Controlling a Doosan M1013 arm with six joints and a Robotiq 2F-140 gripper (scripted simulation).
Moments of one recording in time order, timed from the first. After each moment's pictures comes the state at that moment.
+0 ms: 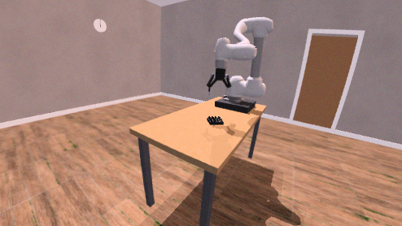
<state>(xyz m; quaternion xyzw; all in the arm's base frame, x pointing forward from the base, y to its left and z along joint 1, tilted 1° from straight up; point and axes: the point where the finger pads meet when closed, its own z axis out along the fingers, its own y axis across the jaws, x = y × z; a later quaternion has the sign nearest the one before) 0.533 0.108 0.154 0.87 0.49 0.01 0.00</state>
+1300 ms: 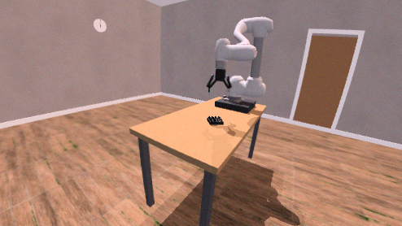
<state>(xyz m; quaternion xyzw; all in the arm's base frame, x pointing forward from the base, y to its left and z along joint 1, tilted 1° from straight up) 0.534 0.110 0.149 0.89 0.45 0.01 0.00</state>
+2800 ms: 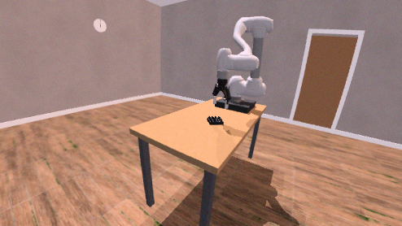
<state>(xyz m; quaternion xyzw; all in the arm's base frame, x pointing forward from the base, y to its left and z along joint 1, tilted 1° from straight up) 0.546 0.141 0.080 0.98 -0.19 0.00 -0.01</state>
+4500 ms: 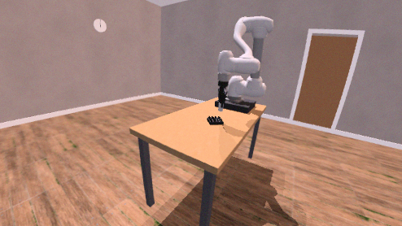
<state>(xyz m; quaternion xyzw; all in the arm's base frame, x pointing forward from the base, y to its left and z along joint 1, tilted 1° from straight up) 0.548 0.148 0.064 0.94 -0.33 0.01 0.00</state>
